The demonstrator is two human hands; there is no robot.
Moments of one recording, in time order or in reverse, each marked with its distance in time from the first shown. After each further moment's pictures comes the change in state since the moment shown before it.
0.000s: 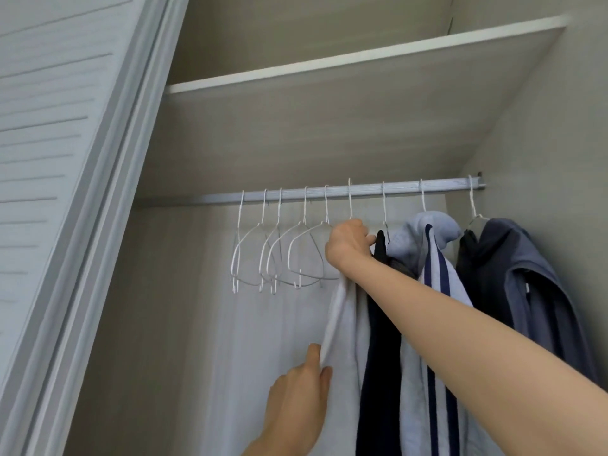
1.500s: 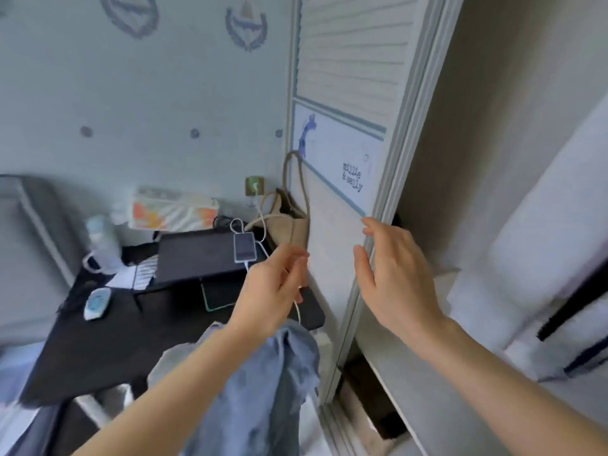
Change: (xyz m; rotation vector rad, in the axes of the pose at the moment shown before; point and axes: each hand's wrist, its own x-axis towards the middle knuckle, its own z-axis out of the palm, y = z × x) left_hand -0.509 0.076 -0.228 0.053 0.267 -0.854; right_hand -0.562 0.073 -0.014 0.769 -0.529 -0.962
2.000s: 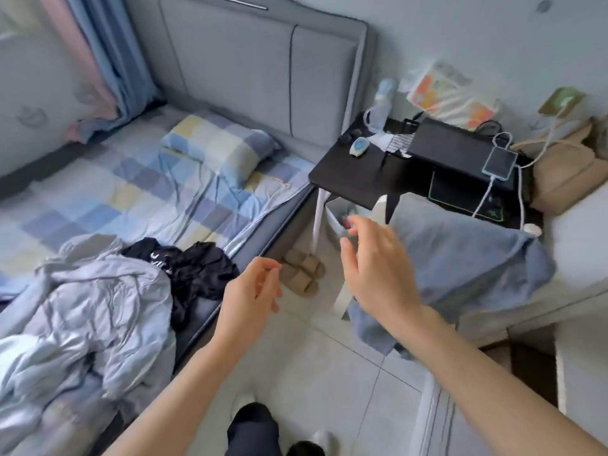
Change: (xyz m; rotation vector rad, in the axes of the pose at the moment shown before) left_hand -0.444 -0.003 -0.104 0.194 0.758 -0.787; right_hand -0.217 -0.261 0.038 0.605 -0.486 -0.507
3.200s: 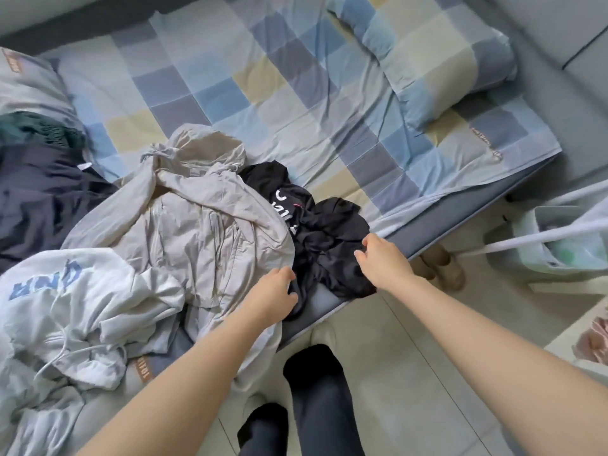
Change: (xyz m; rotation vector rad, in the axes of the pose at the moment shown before) left_hand 0.216 -0.458 -0.242 0.466 -0.318 -0.672; right_hand 0.170 -0.177 0.606 -0.091 -1.062 0.040
